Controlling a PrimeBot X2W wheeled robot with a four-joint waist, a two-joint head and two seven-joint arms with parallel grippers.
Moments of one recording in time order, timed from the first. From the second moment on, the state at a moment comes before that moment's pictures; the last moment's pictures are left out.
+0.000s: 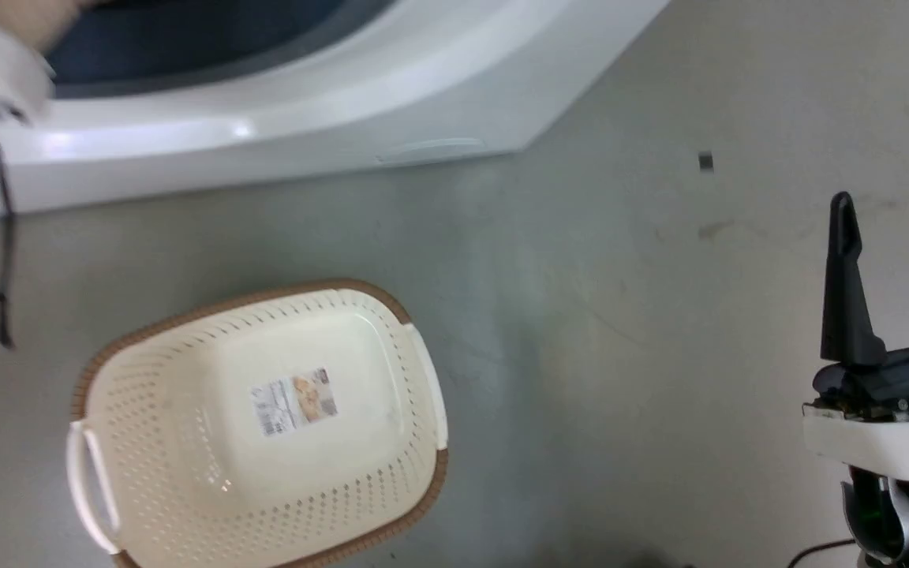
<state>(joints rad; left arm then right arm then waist) -0.89 0.48 -0.06 0.19 -0.17 -0.11 0.00 -0.19 -0.05 -0.09 -0.21 0.16 0.13 -0.26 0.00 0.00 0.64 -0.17</state>
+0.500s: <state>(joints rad) -1.41 0.59 -0.18 0.51 -0.16 -0.13 0.19 -0.26 -0.05 -0.06 -0.21 0.26 0.13 -0.26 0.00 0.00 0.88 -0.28</state>
